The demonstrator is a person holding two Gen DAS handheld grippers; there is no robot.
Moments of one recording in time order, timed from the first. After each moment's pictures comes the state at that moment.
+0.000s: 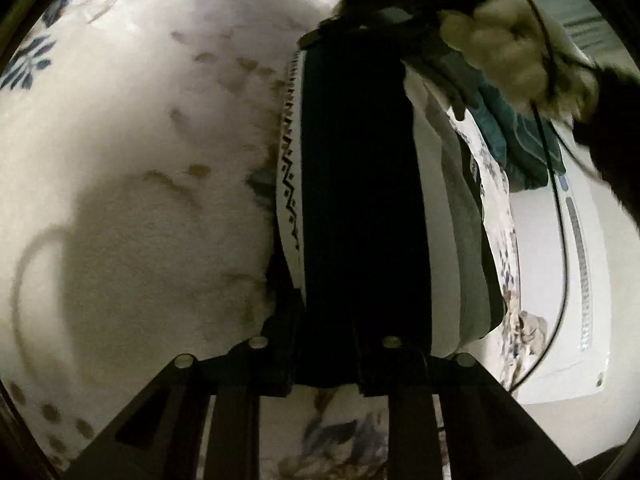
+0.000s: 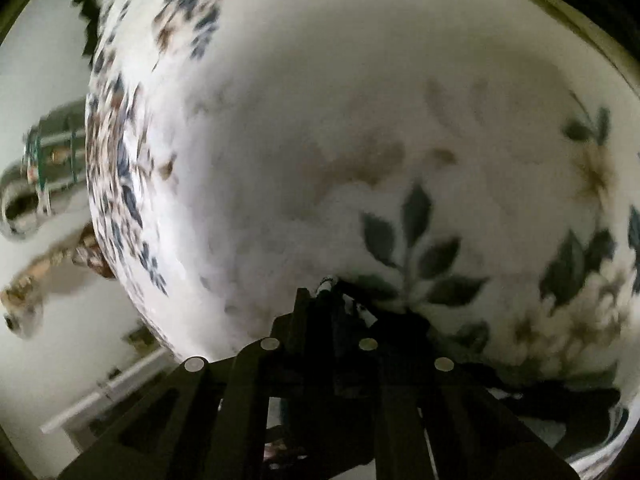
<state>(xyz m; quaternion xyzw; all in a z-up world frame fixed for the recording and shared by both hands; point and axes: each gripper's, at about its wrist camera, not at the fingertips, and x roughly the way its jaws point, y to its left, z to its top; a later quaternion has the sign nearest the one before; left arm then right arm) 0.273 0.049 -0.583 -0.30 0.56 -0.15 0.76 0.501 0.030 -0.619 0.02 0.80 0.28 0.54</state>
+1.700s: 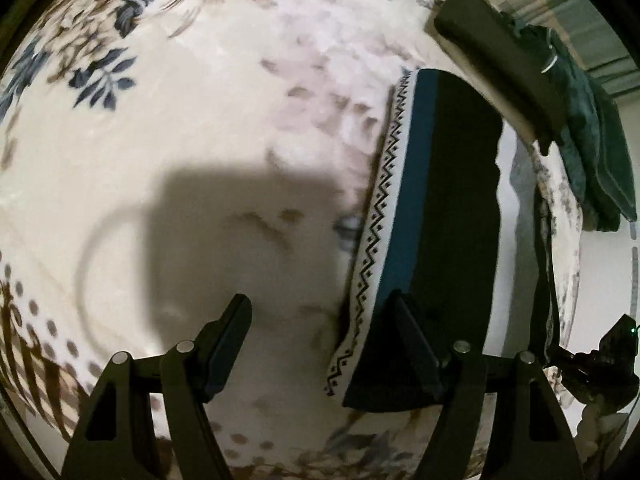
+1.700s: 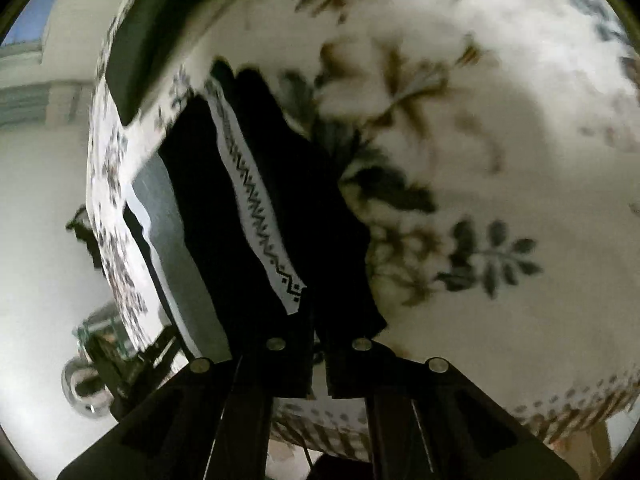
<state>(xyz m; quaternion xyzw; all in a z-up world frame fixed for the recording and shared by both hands) 0.282 0.067 -0.571 -0.26 0.61 0.00 0.75 0.239 -0.342 -0.563 0.35 0.67 0.01 0.66</state>
